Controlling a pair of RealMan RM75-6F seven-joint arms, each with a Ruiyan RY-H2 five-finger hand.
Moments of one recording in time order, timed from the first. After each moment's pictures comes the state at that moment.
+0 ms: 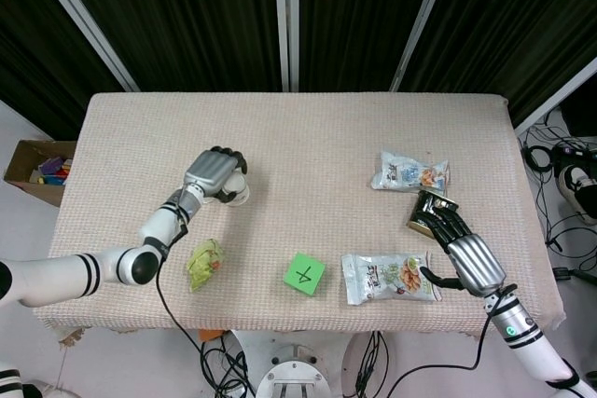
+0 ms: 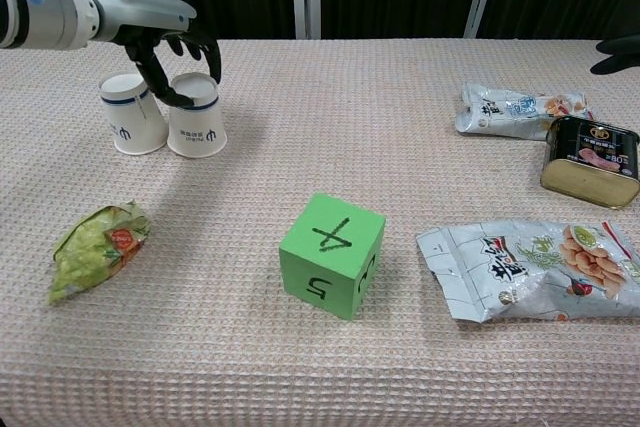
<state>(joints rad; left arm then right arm) -1.10 -1.35 -0.09 -1.50 0.63 0.70 0.39 0.32 -1.24 -0.05 -1.52 -1.72 1.36 0.25</state>
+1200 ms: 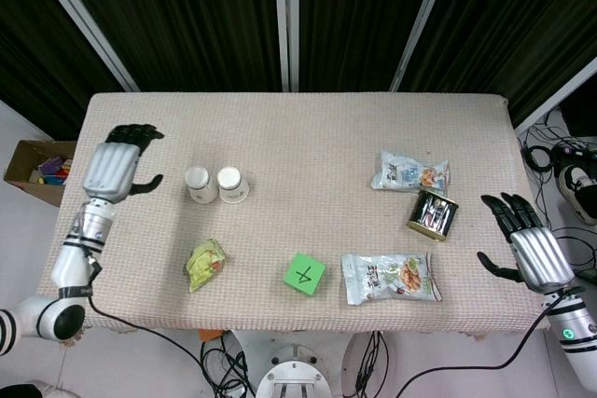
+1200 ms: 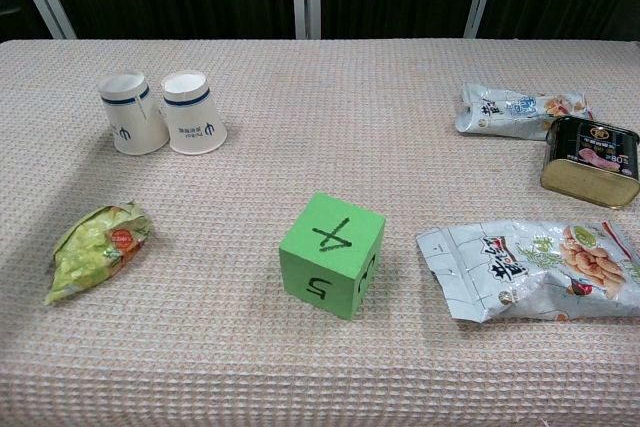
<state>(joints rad) -0.67 -1.16 -0.03 -1.66 1.06 1.33 0.16 0.24 -1.04 -0.02 -1.54 -1.61 1.44 0.24</state>
